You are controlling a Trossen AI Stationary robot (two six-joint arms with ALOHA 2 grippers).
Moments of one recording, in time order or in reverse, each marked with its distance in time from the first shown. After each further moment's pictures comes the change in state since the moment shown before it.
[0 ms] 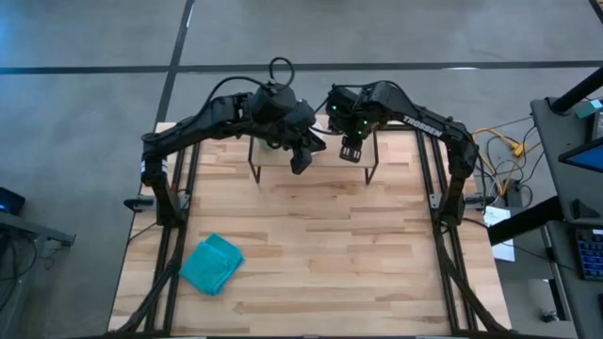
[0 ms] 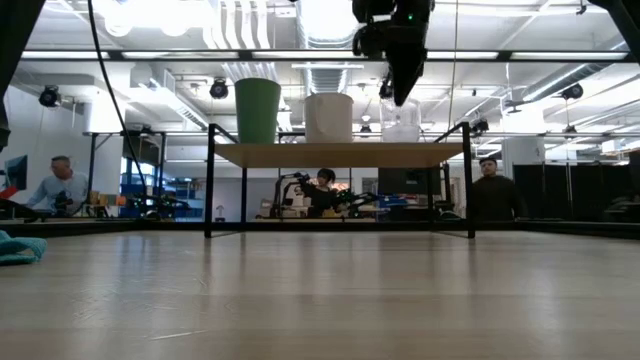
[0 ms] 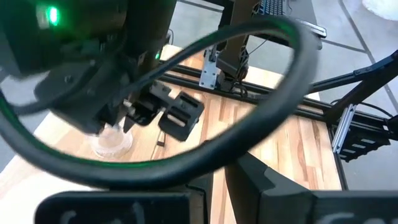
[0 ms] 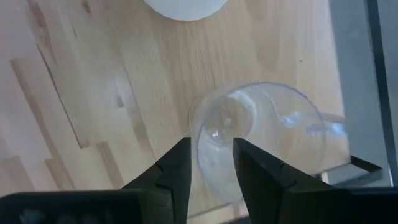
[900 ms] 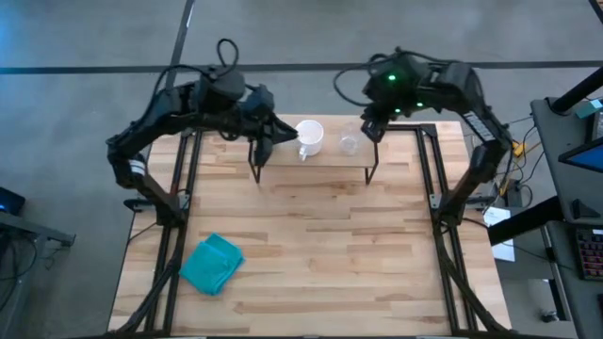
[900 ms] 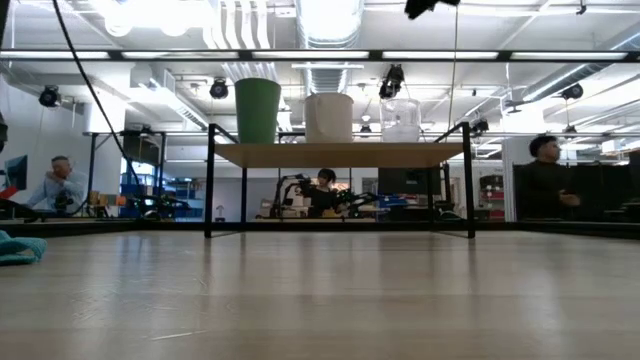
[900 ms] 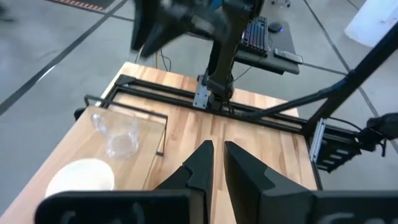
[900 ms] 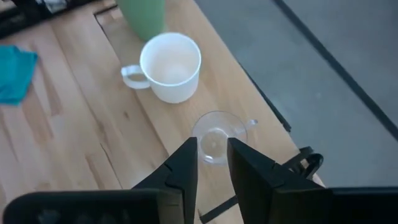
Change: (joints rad) left arm 0.001 -0.198 0.000 -0.078 0.000 -0.006; right arm 0.010 -0.176 0.323 -0.078 -0.003 0.244
